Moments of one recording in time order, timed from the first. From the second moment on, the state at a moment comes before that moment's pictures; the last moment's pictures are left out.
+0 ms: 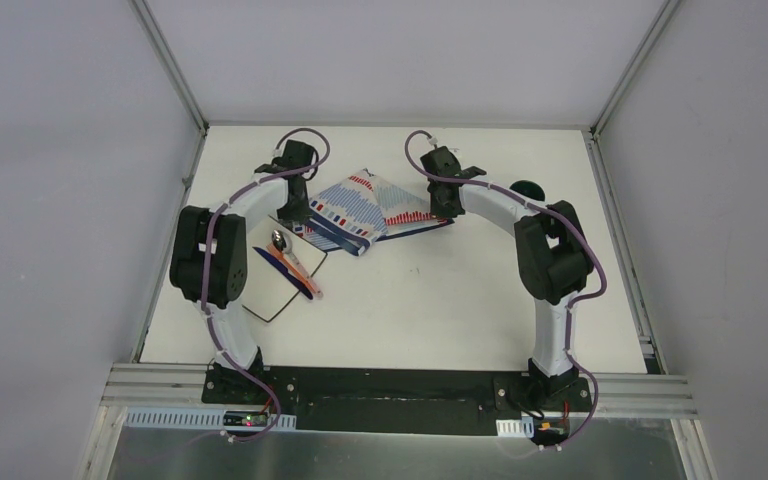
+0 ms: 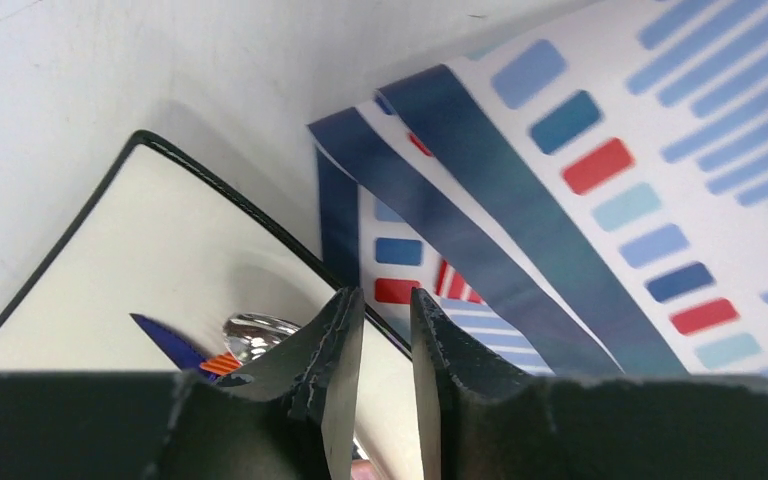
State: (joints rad) left arm -0.23 1.86 1.31 -0.52 -0.24 -0.34; right arm 0.52 2.02 1.51 -0.57 0.31 0.40
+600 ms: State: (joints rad) left arm -0.41 1.84 1.22 -0.50 -0.20 -0.40; right arm 0.52 2.02 1.50 -0.56 0.31 0.39
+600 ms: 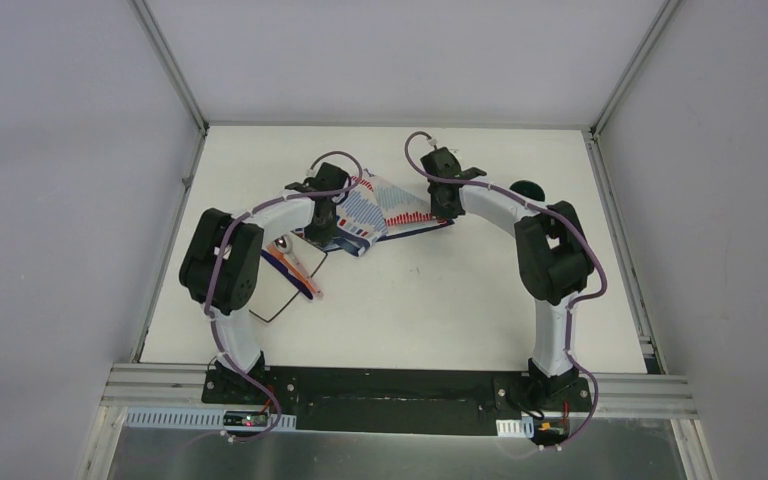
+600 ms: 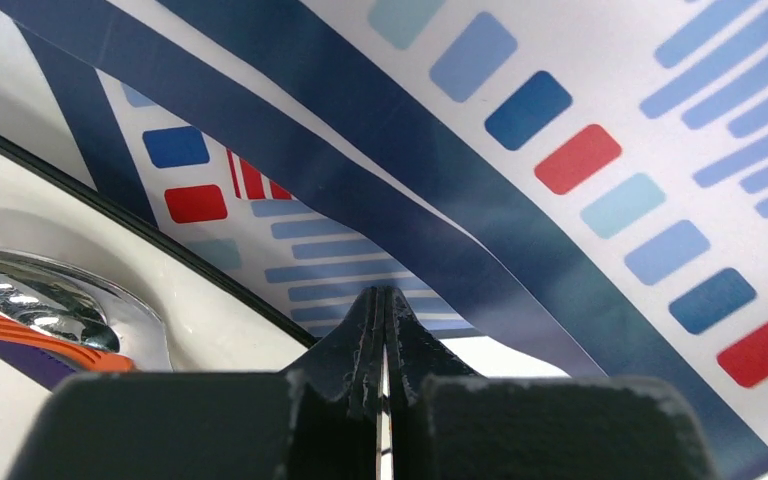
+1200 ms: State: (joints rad) left arm -0.52 1.67 0.99 -0.43 -0.20 -0.60; right arm 0.52 2.01 1.49 -0.56 0.31 0.38
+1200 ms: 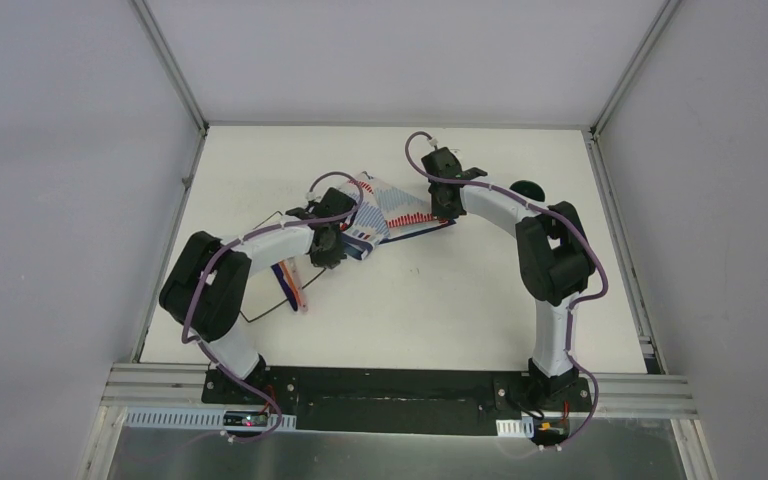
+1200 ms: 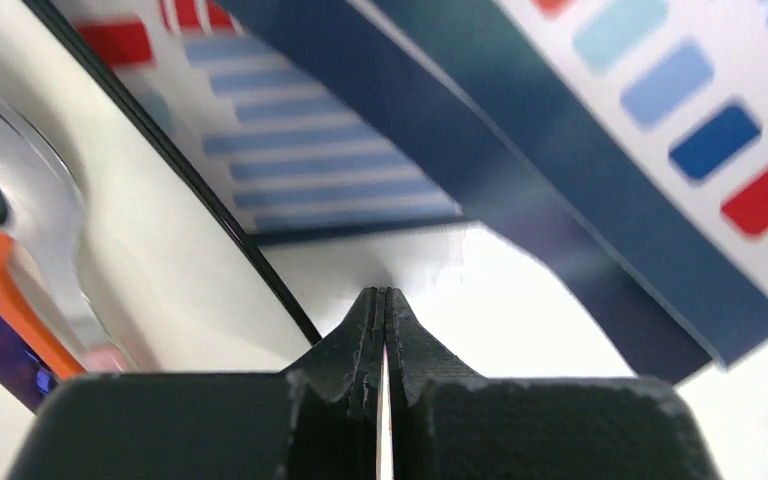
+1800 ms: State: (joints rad) left arm -0.57 1.58 0.94 -0.58 -0.26 -0.67; right arm 0.52 2.00 1.47 -0.55 0.31 0.38
